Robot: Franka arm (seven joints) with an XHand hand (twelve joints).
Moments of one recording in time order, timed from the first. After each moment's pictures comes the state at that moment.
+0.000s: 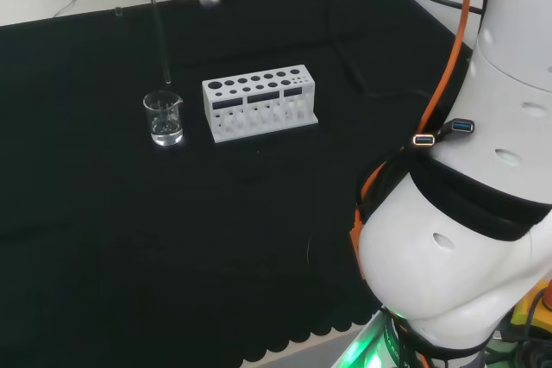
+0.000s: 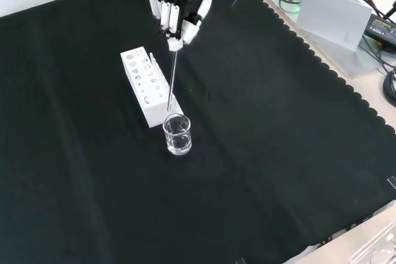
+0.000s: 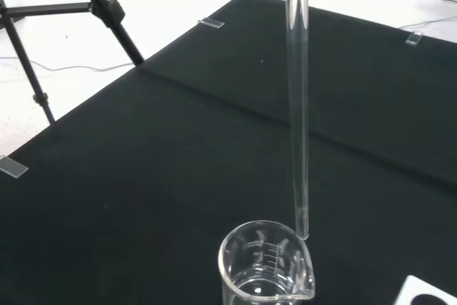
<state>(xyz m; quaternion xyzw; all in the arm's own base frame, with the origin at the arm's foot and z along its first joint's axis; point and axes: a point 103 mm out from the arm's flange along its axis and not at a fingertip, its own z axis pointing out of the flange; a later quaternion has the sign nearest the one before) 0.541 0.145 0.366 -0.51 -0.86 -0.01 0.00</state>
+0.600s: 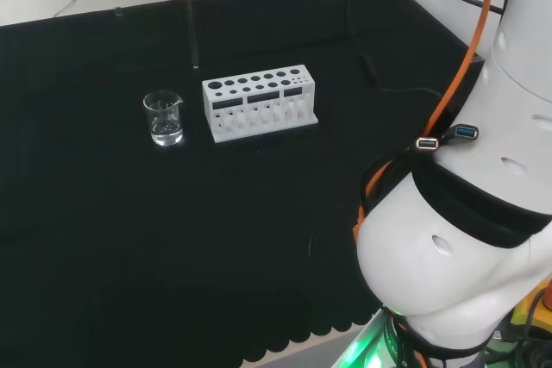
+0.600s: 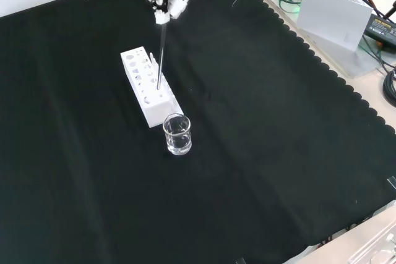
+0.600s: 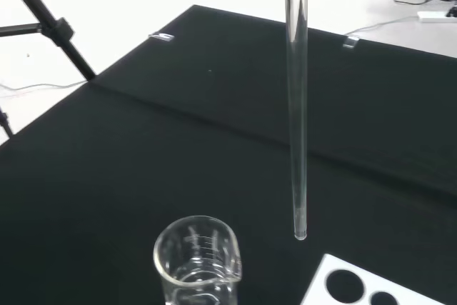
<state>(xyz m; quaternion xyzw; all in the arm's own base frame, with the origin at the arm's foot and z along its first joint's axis) 0.536 0.087 0.385 -0.55 -0.84 -0.02 0.00</state>
